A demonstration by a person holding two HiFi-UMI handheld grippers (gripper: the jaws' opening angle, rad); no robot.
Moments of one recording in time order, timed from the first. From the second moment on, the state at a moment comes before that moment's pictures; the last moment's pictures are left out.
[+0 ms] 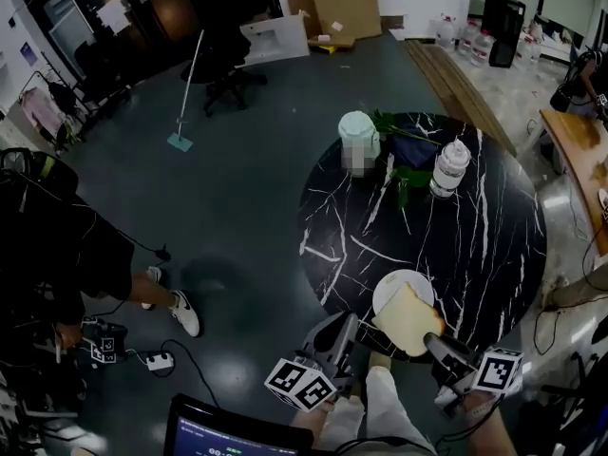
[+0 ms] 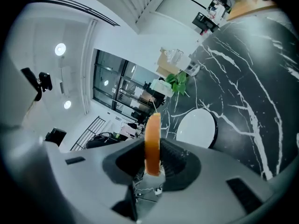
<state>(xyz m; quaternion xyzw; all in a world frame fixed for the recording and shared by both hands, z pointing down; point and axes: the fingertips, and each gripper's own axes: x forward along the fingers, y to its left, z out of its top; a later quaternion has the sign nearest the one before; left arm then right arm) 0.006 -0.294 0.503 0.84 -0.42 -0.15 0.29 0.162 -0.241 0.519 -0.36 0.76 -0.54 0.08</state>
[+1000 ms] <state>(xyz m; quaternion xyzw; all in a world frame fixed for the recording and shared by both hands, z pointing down) 0.004 -0.329 0.575 0.80 -0.48 -0.16 0.32 0.156 -0.305 0.593 -0.29 0.73 -0.62 0.08</state>
